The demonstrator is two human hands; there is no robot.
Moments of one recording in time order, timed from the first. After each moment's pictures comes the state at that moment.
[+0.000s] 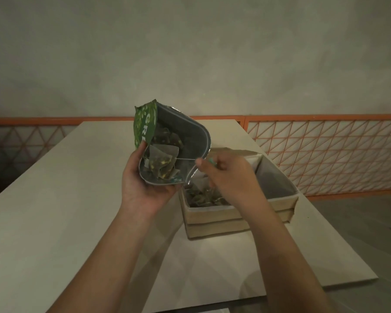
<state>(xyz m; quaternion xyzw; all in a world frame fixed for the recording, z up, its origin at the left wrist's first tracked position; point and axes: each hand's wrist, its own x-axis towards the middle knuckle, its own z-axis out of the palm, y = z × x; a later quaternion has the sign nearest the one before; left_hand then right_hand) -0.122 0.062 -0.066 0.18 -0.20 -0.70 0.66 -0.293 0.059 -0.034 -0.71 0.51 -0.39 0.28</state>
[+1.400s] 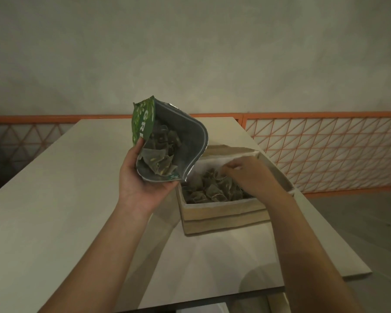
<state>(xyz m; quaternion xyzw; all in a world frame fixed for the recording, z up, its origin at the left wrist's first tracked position) -0.122 0.060 -0.069 0.14 -0.20 -0.73 0.64 -0.342 0.007 -0.059 -0.74 0.58 -0.26 0.22</state>
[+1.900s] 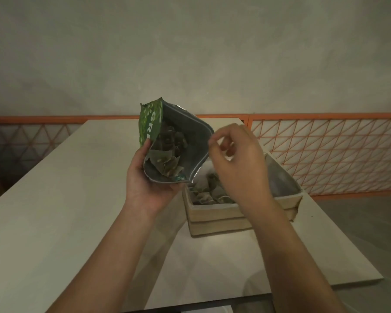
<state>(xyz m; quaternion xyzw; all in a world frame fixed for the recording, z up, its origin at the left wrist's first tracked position) -0.121 0.064 -0.063 0.16 -0.19 -0.72 0.65 -0.289 0.062 -0.021 -0.72 0.41 -0.55 0.07</state>
